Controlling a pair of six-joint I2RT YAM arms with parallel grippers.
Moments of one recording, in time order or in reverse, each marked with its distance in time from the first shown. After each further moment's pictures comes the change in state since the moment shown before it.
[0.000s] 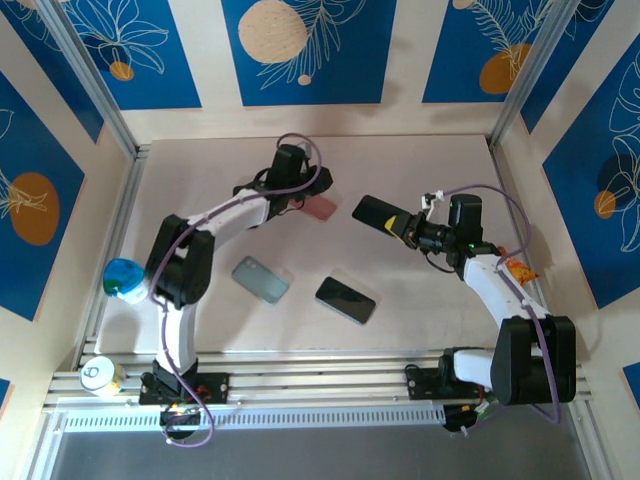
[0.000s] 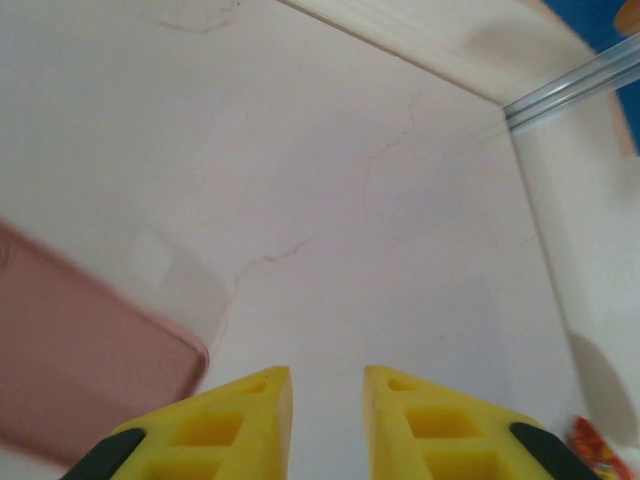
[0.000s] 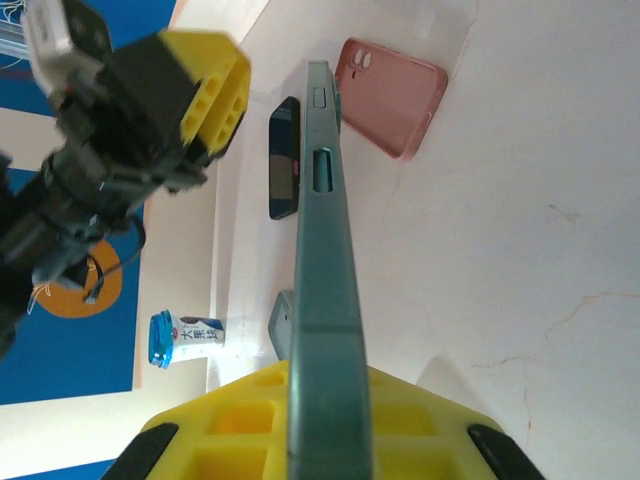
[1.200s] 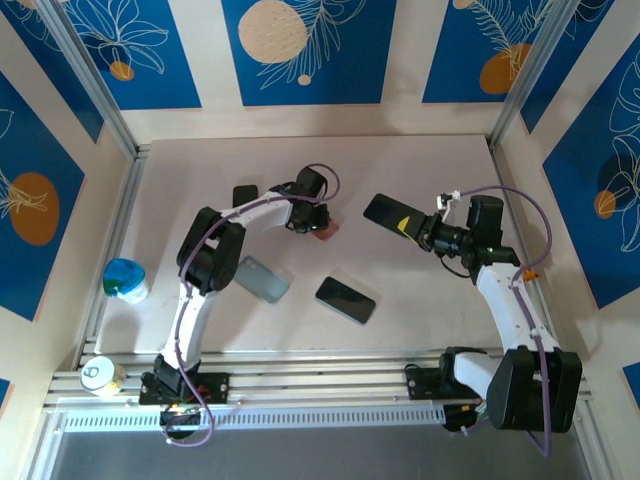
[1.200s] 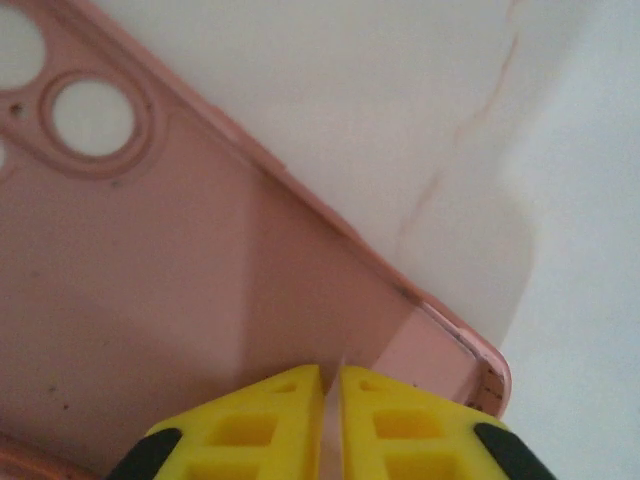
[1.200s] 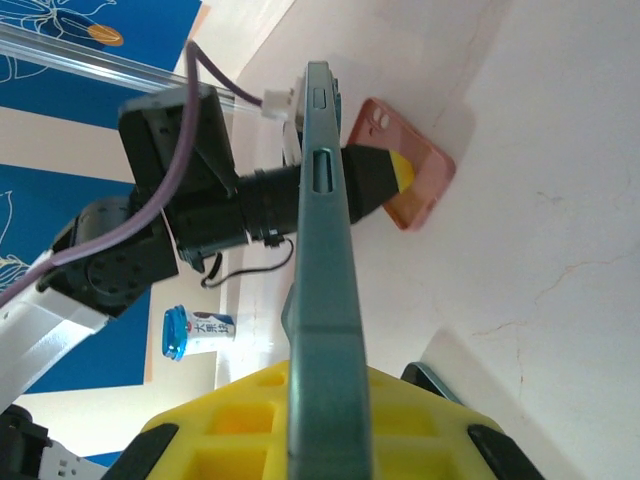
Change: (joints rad) left arm -0.060 0.164 0.033 -0.375 -0.039 0.061; right arm -0.094 -0.145 0.046 -0.216 -0.061 -0.072
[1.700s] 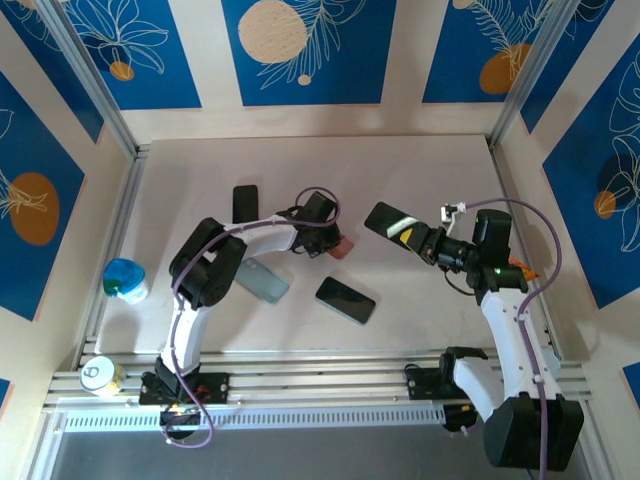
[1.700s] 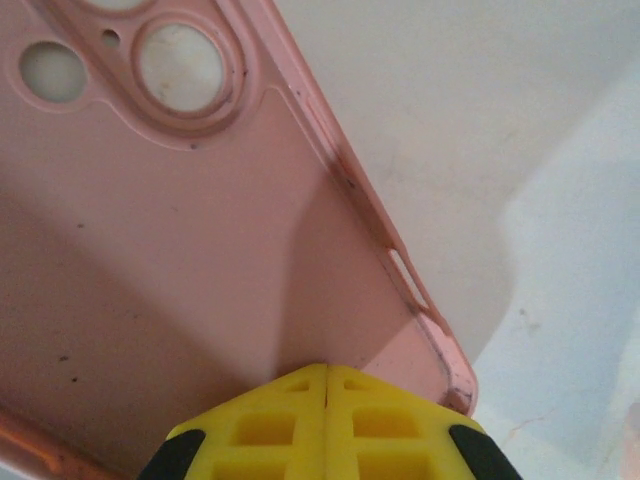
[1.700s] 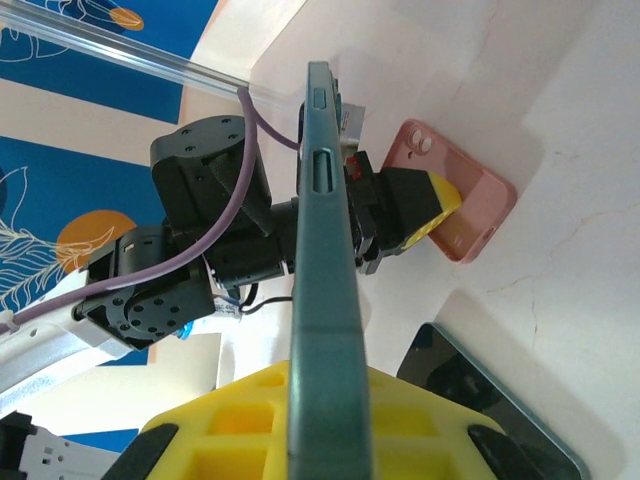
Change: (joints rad) left arm -0.100 -0.119 -0.245 0.248 -0.003 -0.423; right arm -0.006 -0.201 -0.047 -0.134 -0.004 -0.016
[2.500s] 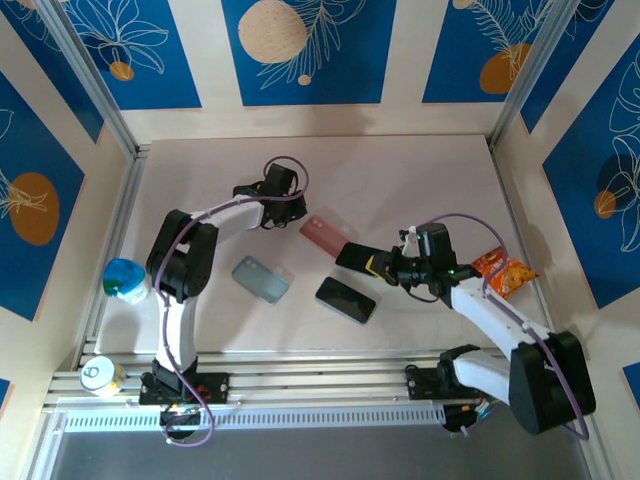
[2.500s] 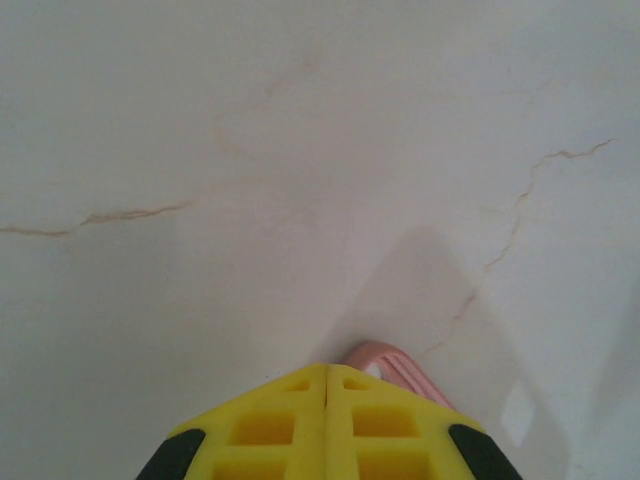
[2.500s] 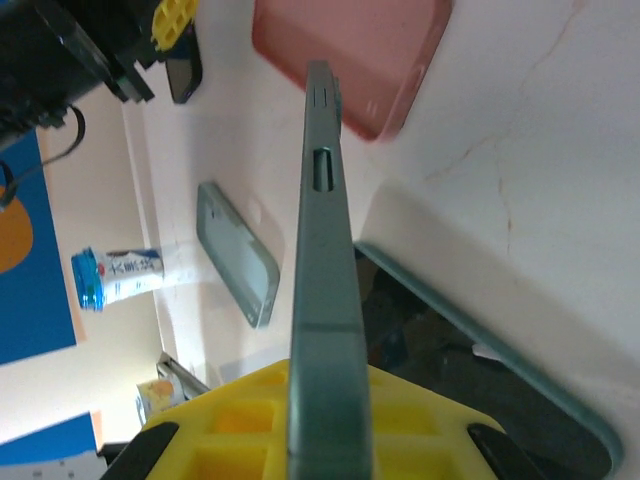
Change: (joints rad) left arm 0.233 -0.041 0.033 -0.013 -0.018 0.367; right arm 0.375 0.260 -0.159 0.270 0.271 0.244
